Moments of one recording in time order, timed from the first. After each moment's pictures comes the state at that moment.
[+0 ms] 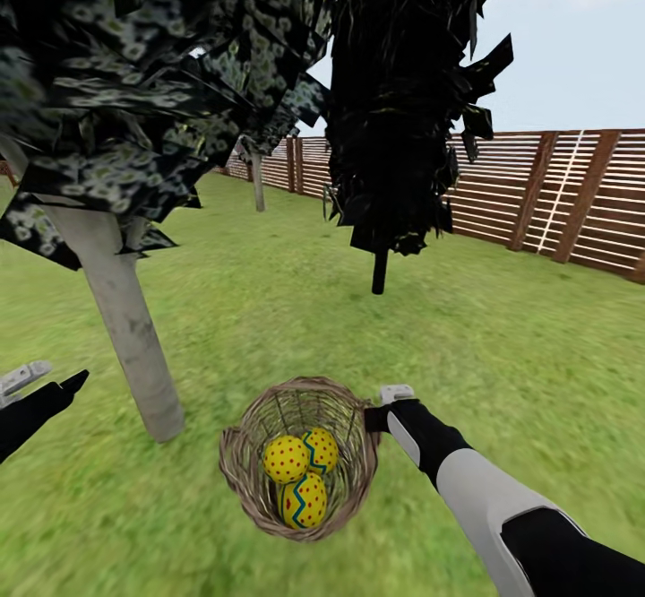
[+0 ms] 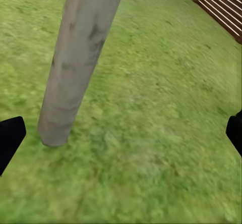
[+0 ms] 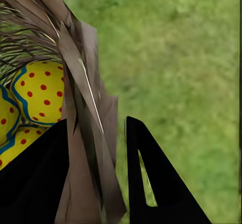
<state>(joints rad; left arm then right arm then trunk) -0.21 0.46 0.30 -1.59 0.91 0.50 0.28 -0.88 0.10 0.25 -0.37 -0.22 0.46 -0.09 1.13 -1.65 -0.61</state>
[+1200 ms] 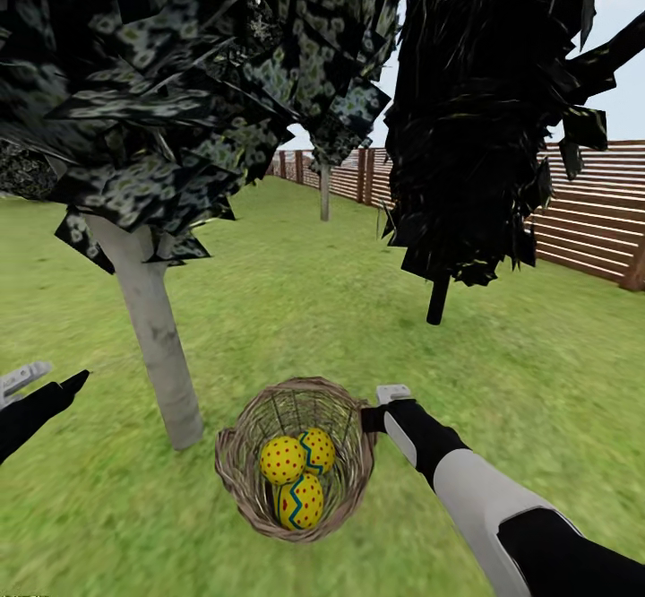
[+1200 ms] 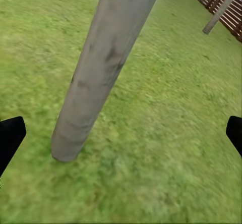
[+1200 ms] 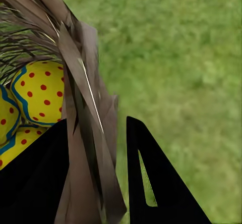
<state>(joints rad) -0.21 0.46 0.30 -1.59 0.91 0.50 0.28 -0.88 0.12 0.25 -0.37 -0.22 0.46 -0.09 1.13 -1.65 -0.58</state>
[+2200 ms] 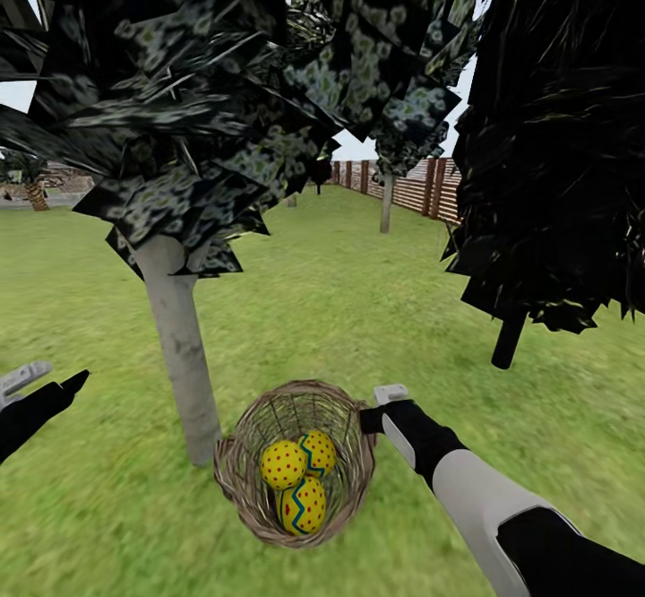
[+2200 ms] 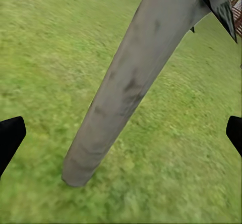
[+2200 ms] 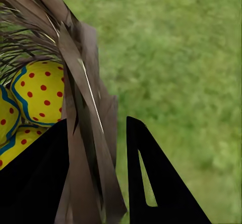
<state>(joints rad) -0.21 0.46 0.30 -1.59 0.91 0.50 0.28 -0.87 0.12 0.30 -0.37 -0.22 0.46 -0.09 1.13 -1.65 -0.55</state>
